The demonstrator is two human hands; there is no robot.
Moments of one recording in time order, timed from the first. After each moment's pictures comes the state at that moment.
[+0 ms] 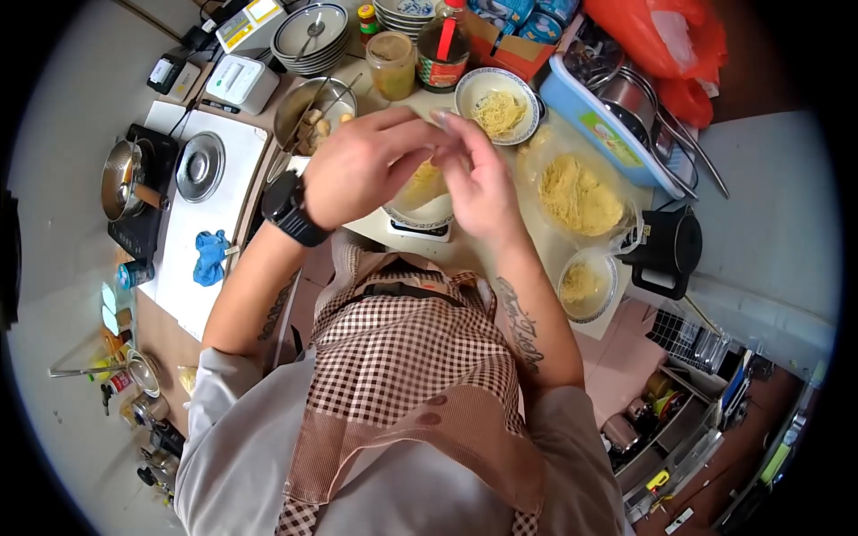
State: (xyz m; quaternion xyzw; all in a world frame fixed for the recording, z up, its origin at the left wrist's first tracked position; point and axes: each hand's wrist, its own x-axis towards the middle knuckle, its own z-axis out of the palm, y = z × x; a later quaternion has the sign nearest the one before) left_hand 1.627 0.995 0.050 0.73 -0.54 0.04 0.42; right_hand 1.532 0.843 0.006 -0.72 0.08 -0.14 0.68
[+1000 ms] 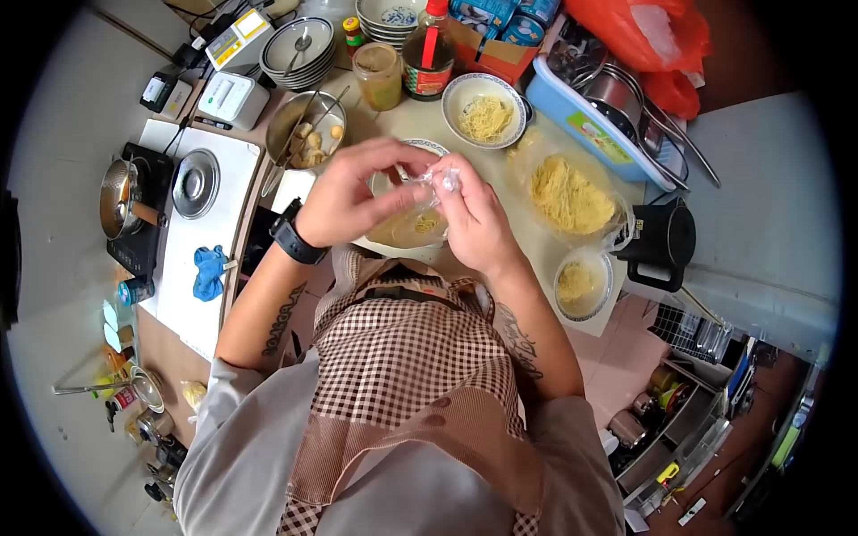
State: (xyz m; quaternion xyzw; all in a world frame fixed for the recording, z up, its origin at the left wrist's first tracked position) left_hand 1.615 0.997 0.034 0.67 -0.45 -0.11 0.59; right_hand 1.500 0.838 0.016 -0.75 0.11 -0.04 0.65
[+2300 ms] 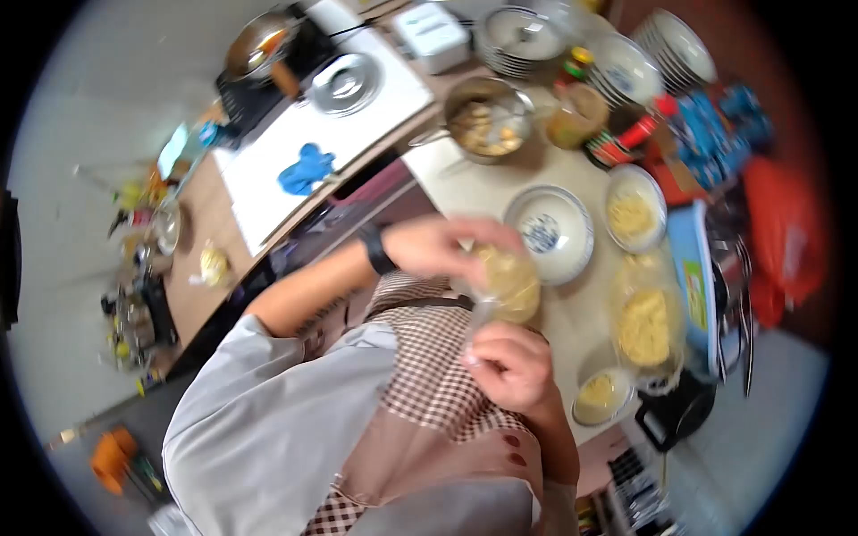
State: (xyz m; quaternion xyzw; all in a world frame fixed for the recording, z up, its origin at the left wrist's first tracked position) left_hand 1.575 1.103 -0.036 0.61 -0.30 -0.35 0.65; right_hand 1.460 0.898 0.034 -0.73 -0.24 0.03 0.64
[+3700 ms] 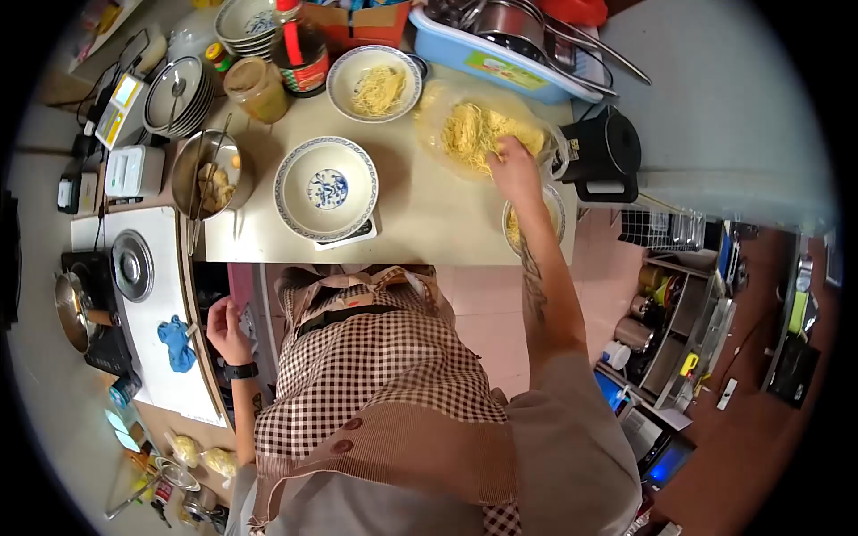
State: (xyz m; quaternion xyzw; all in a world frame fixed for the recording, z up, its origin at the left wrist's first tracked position) left_hand 1.528 1.199 -0.156 0.77 0.01 -0.08 0.64; right_hand 1.403 0.645 -0.103 -0.88 0.43 -0.07 0.20
